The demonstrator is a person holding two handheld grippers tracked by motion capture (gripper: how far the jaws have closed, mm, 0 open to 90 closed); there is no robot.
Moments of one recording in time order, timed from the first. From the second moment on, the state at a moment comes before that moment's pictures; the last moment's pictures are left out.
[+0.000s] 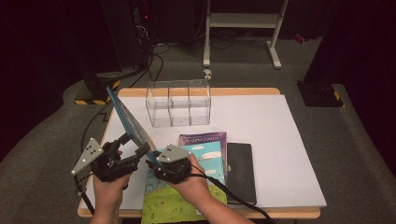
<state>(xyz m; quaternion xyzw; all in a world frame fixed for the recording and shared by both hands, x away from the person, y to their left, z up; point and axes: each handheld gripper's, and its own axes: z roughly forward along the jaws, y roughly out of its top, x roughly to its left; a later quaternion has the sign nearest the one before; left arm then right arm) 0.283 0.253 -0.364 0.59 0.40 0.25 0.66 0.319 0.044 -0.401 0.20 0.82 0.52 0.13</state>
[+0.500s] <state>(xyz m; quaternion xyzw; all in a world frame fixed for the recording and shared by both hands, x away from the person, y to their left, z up) 0.279 0.271 -0.360 0.60 0.41 0.30 0.62 0.298 -0.002 -0.404 0.20 0.81 0.53 0.11</state>
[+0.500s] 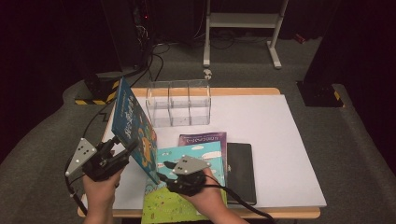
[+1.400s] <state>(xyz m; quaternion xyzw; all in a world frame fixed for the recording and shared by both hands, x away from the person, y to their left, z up) 0.302 0.281 -0.353 0.63 0.43 0.36 0.53 0.336 -0.201 -0.470 0.42 0.74 0.48 0.20</state>
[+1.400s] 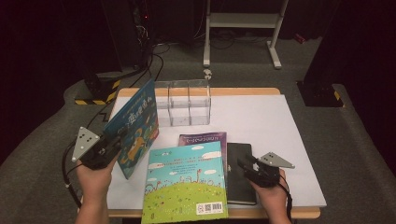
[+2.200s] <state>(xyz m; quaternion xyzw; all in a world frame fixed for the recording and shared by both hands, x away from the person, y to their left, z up) 0.311 0.305 -0.358 0.64 0.43 0.31 0.56 0.339 -0.207 -0.478 0.44 0.73 0.49 0.18</state>
